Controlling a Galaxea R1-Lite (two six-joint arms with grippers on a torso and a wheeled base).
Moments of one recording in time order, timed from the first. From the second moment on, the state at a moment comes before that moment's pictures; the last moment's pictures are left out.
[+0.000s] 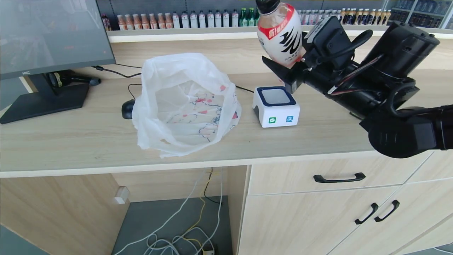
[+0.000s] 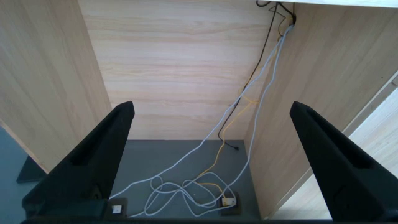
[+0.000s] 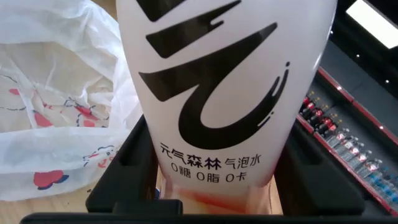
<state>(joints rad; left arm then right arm) 0.00 0.00 0.00 0.00 0.00 0.00 0.45 1.86 -1.30 -0.99 0.32 -0.80</state>
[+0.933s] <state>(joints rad) 0.00 0.00 0.00 0.00 0.00 0.00 0.36 1.99 -1.44 -0.92 0.67 -0.99</state>
